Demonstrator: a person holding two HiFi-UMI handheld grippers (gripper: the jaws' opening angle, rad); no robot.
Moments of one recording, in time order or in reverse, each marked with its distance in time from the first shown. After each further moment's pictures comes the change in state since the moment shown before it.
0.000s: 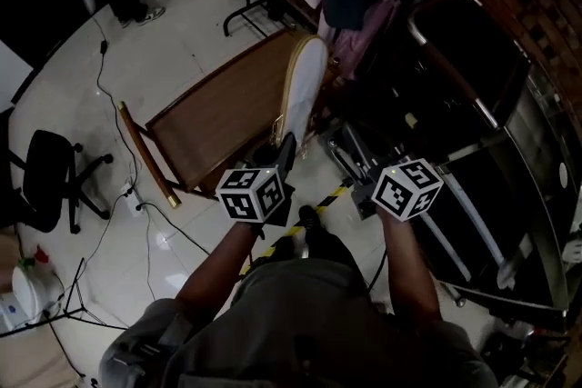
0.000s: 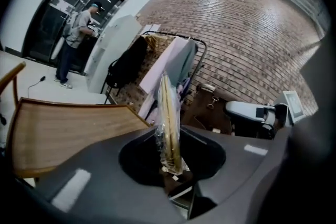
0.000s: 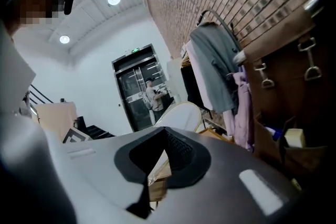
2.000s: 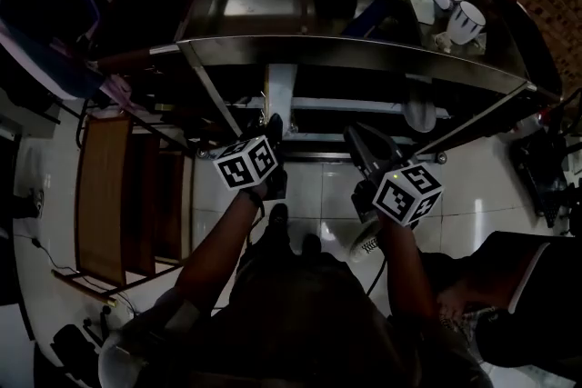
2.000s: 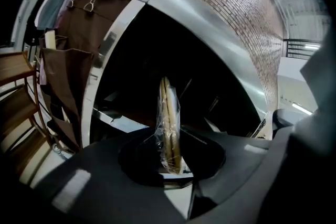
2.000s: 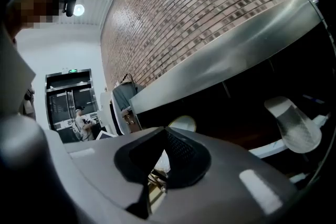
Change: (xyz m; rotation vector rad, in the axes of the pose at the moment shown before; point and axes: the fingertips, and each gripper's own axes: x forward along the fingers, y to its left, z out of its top) left arm 0.130 -0.426 -0.271 0.167 0.440 -0.513; right arm -0.523 -0.124 -0.041 0.147 -0.362 -0.767
